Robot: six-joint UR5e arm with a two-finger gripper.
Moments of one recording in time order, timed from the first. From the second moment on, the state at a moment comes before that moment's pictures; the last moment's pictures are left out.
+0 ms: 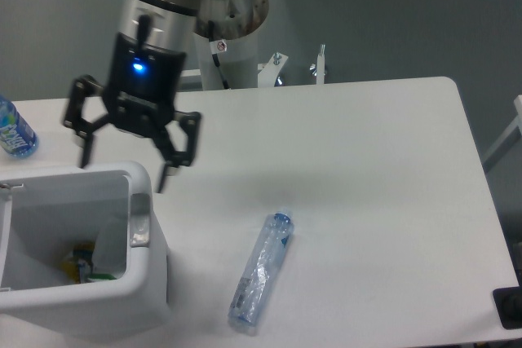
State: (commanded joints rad) arm 2.34 -1.74 -1.48 -0.89 1.36 0.38
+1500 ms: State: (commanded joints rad) arm 2.41 -2.09 -1.57 -0.86 1.52 0.70
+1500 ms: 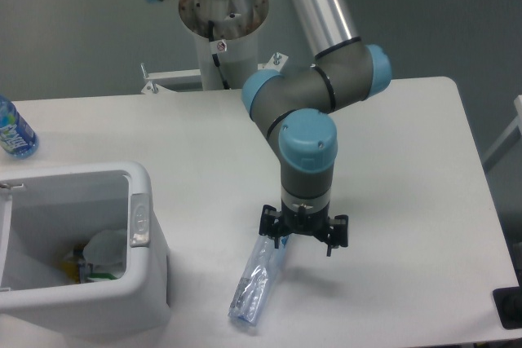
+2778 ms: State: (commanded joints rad) arm 2.34 -2.14 -1.56 -0.86 1.50 0.68
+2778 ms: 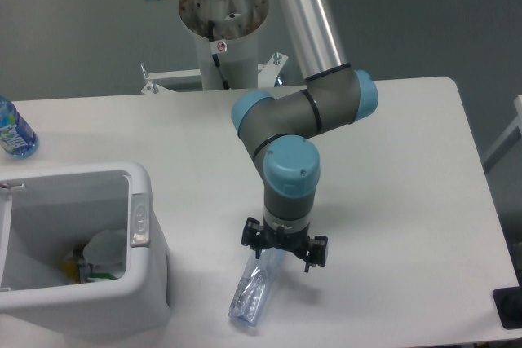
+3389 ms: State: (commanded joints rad) arm 2.31 -2.19 -1.56 -0.85 1.50 0.69
